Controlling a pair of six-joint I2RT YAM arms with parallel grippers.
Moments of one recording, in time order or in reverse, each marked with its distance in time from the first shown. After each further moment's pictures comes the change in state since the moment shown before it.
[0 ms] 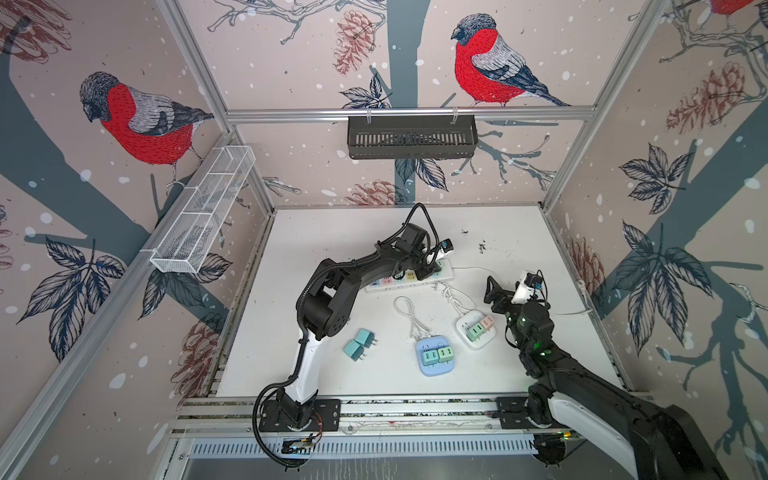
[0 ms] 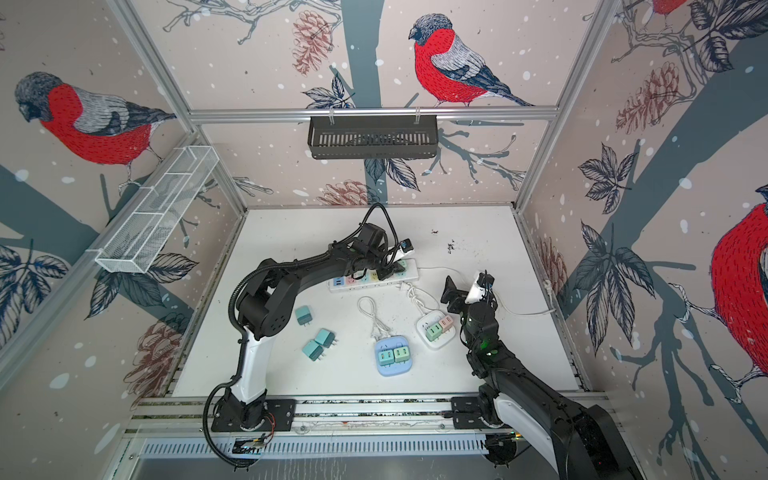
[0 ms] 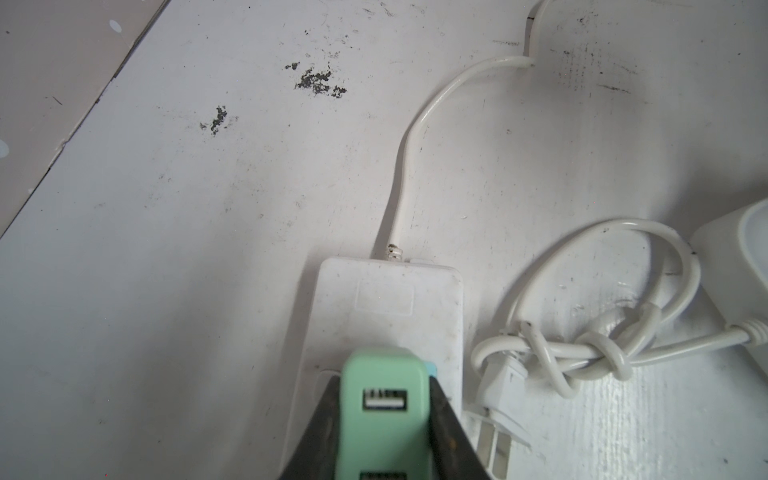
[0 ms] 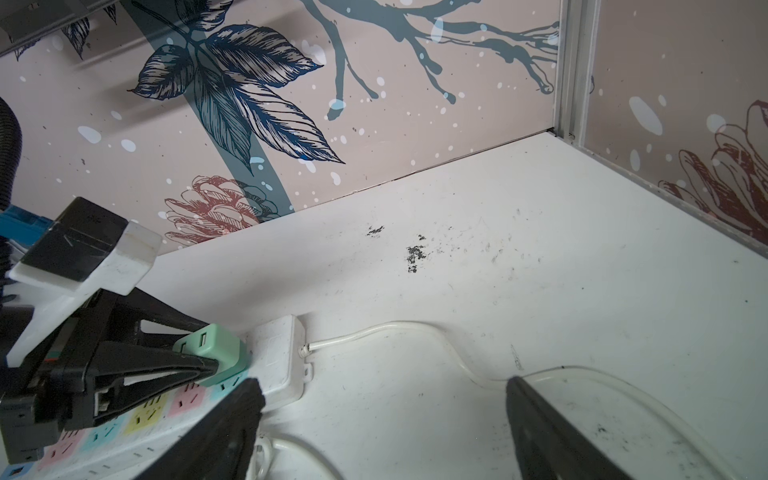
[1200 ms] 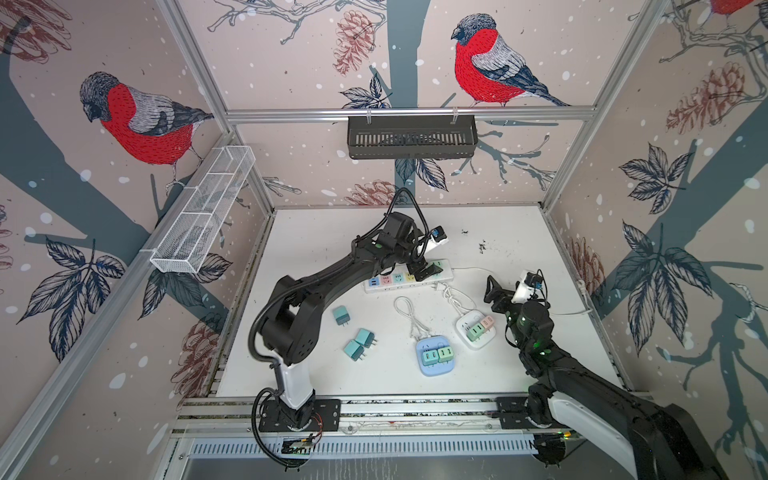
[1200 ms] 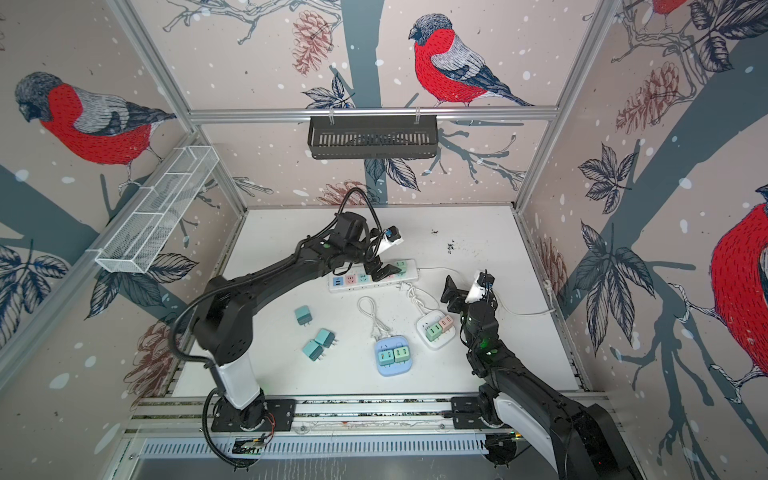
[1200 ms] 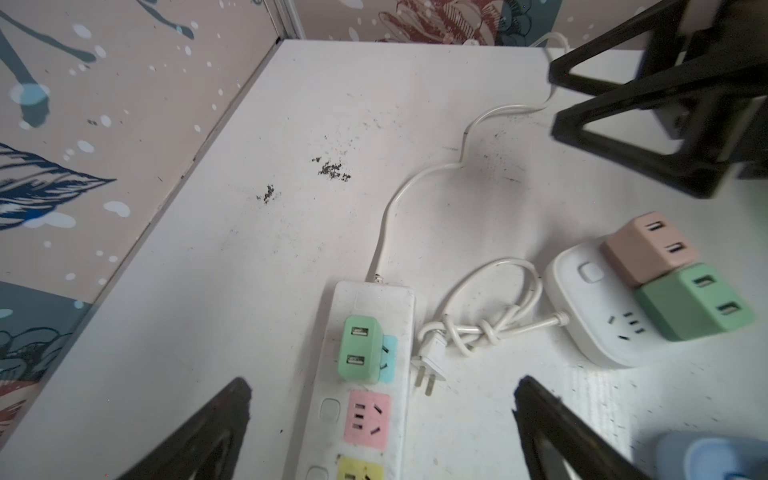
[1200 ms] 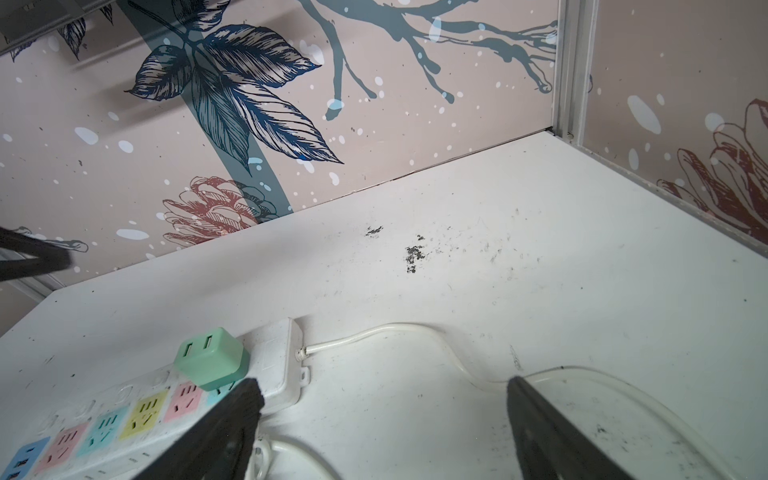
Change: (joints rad) left arm -0.002 -0.430 -0.227 -0.003 0.056 -0.062; right arm -0.005 0.008 0.004 0.000 0.000 0.003
